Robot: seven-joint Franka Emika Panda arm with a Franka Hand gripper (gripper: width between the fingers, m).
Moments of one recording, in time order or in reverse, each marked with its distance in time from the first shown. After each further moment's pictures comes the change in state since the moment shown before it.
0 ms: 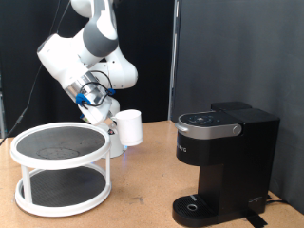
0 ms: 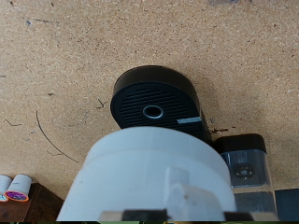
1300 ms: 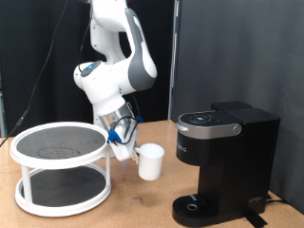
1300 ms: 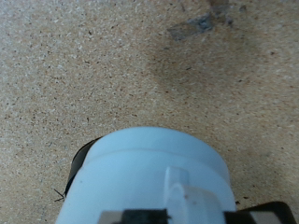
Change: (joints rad) arm 0.070 0.206 0.213 -0.083 0.133 0.334 0.163
